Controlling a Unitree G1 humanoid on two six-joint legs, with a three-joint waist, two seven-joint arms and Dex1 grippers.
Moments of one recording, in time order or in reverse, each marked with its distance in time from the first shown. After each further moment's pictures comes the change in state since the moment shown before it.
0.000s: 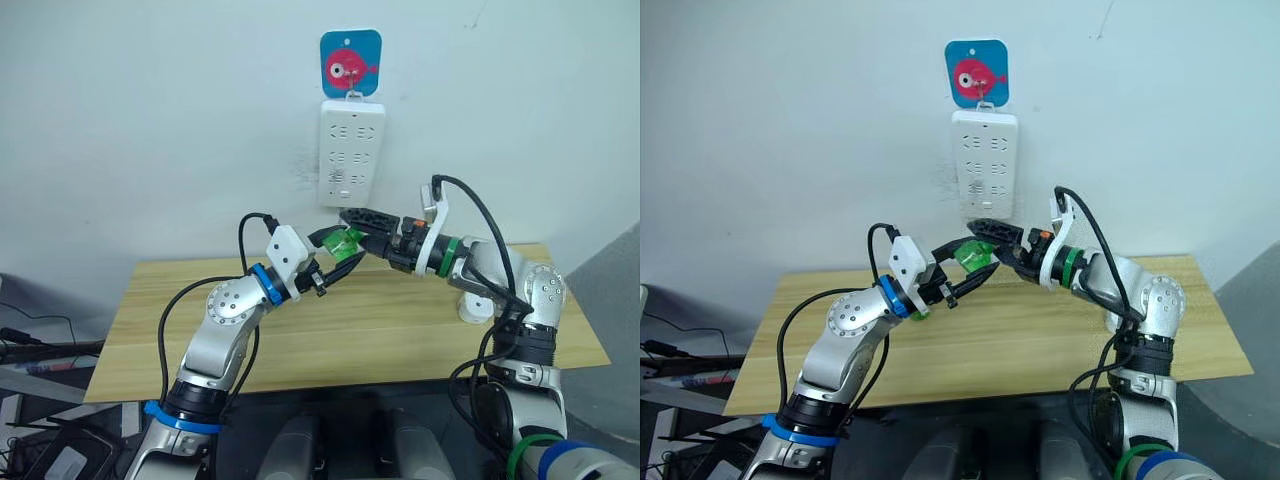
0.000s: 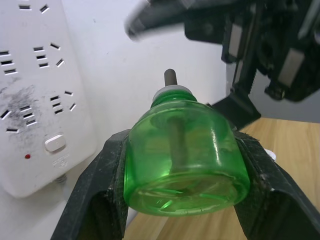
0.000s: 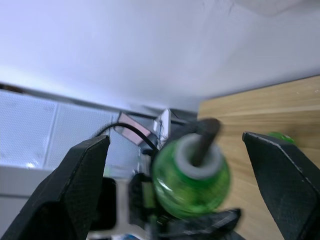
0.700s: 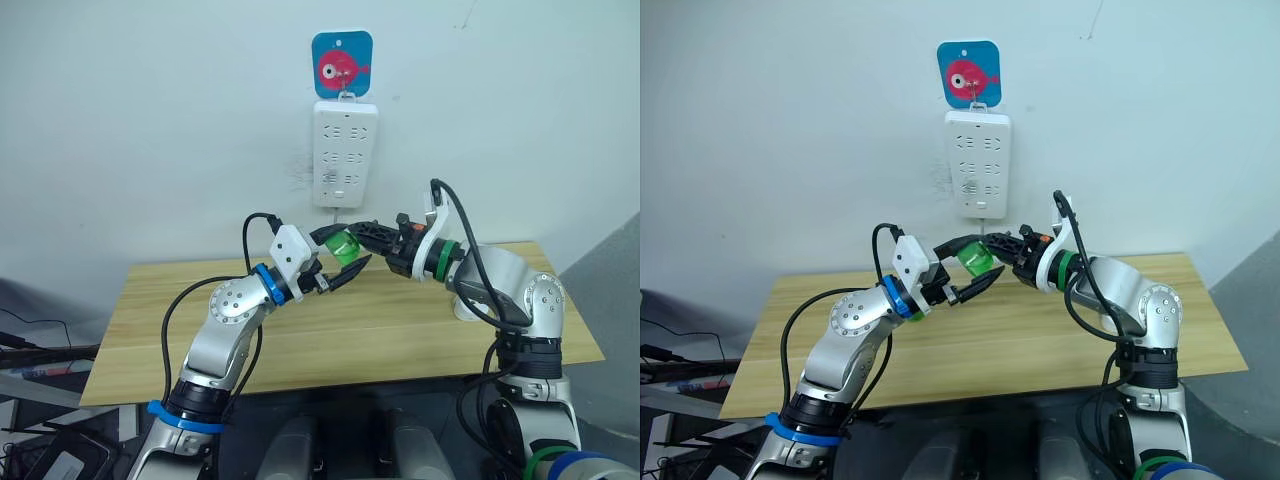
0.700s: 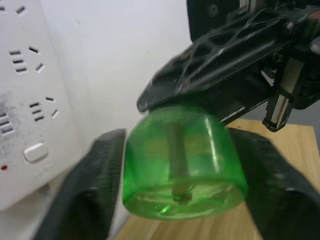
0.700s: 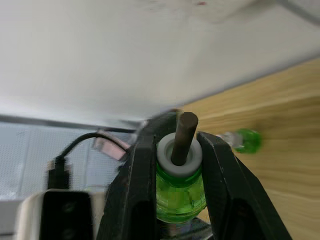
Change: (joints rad) left arm -0.003 0.007 -0.009 -0.007 0.001 0.042 -0.016; right arm 0.085 -0.123 0.132 -0.071 -0.014 -0.166 -0.086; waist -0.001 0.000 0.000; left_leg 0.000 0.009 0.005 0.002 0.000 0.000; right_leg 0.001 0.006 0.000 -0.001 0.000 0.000
